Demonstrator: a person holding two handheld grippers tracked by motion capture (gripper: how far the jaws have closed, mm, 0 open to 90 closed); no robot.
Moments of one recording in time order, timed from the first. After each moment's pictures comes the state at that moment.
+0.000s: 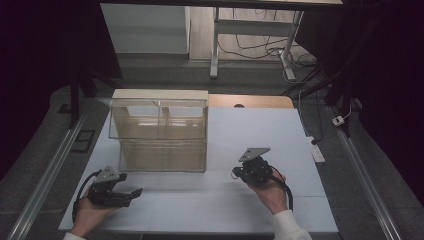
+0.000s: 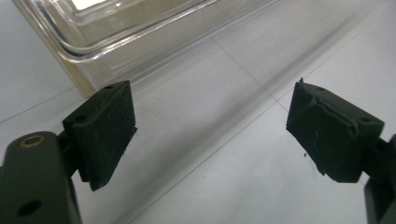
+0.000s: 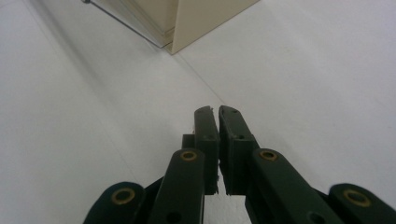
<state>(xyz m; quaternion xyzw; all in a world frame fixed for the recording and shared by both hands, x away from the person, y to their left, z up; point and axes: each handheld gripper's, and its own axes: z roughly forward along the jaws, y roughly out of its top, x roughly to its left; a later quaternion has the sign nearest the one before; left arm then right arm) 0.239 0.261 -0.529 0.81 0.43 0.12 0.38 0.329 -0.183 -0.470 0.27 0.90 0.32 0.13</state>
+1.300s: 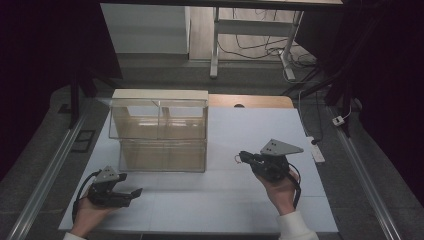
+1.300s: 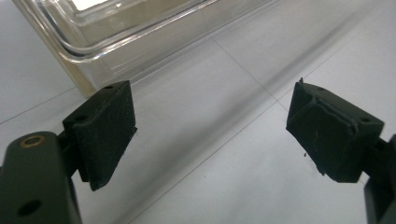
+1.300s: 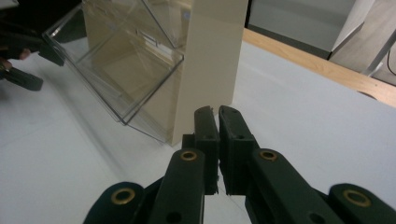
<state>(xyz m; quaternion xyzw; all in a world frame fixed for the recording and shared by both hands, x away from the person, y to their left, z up) 0.239 0.262 -0.528 0.81 0.43 0.12 0.38 0.310 -0.209 -0.417 0.28 0.81 0.49 0.18</state>
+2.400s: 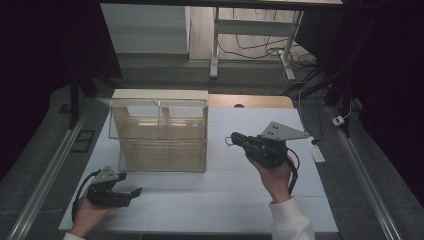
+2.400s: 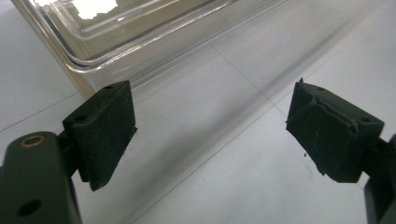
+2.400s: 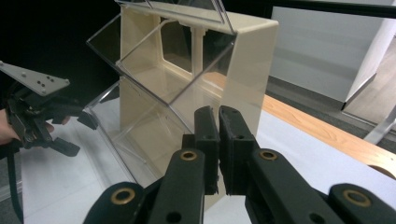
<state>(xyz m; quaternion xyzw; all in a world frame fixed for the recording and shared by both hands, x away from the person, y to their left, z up) 0.237 0.262 -0.525 0.80 0.43 0.13 0.39 0.315 -0.184 -0.363 0.24 0.77 0.56 0.17</state>
